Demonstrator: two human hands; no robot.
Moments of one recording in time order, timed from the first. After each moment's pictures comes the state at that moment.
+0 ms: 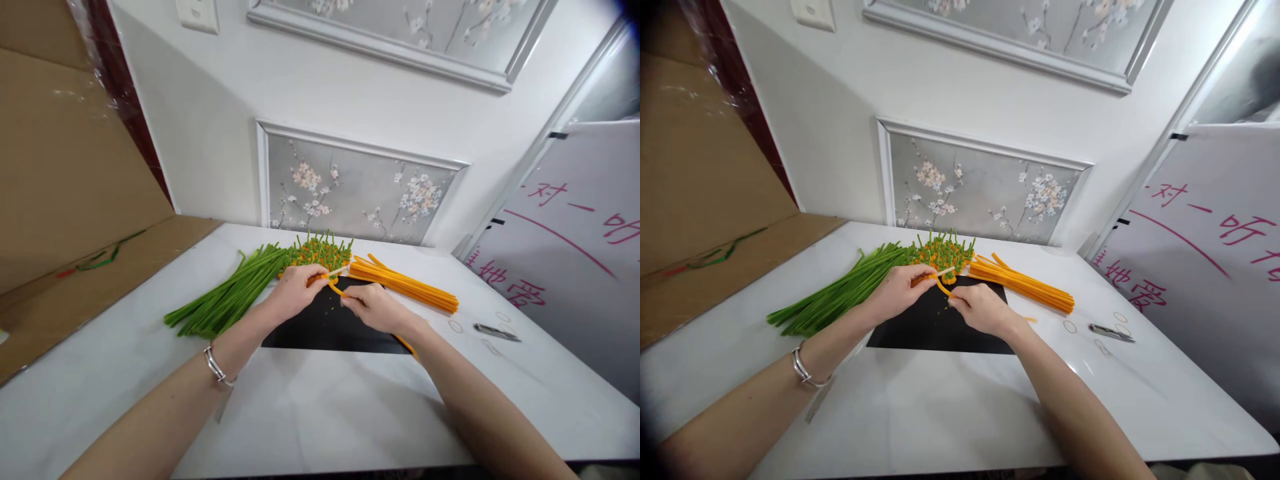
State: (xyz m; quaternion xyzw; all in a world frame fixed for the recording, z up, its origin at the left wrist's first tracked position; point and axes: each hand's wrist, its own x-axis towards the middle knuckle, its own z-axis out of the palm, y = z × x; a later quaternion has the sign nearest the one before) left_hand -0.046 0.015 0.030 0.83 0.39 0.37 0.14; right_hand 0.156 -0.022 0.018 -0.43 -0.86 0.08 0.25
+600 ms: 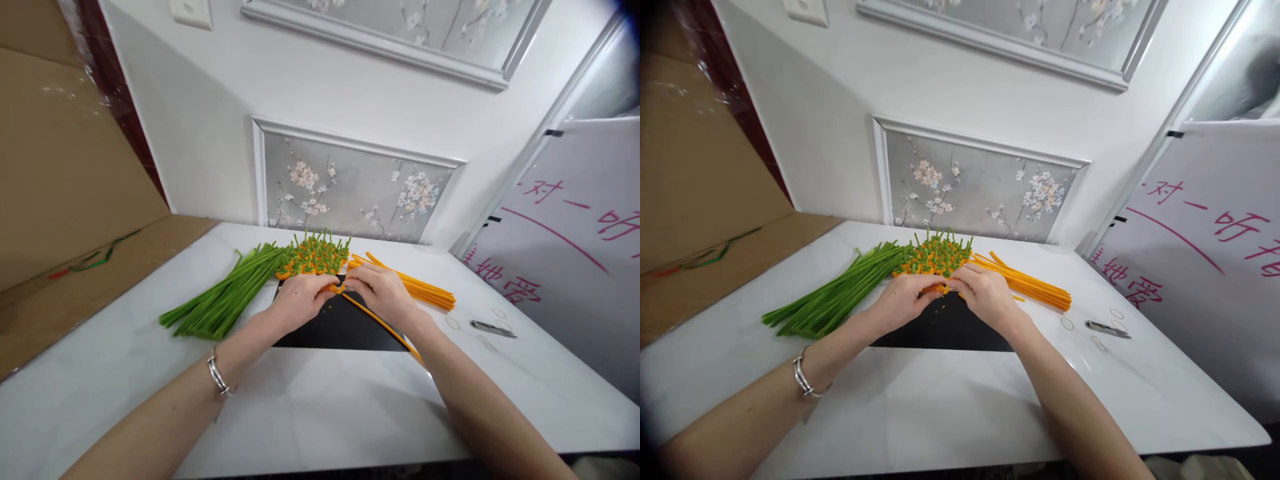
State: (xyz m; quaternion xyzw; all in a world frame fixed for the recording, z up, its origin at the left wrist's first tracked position) left_hand -0.035 0.002 0.023 0.88 0.37 0.30 0.03; right_hand 0.163 -0.022 0.033 -0.40 -0.84 -0.03 0.37
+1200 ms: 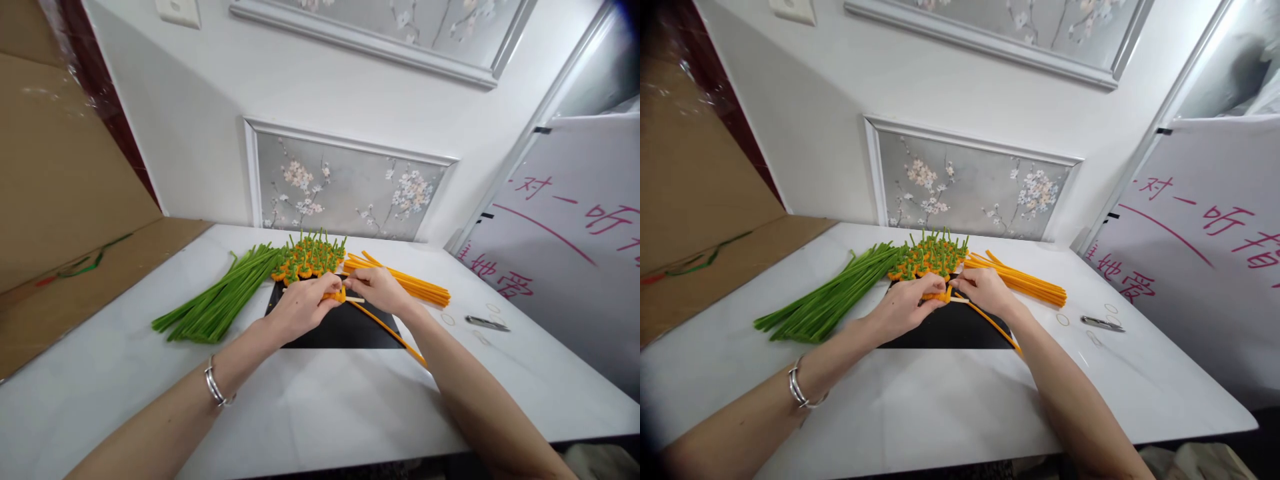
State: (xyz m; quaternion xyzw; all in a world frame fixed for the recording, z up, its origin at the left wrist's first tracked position) left_hand -0.029 -0.009 0.023 0.90 0.30 0.32 0.05; right_hand 0.177 -0.001 0.022 -0.46 -0.81 0.09 0.35
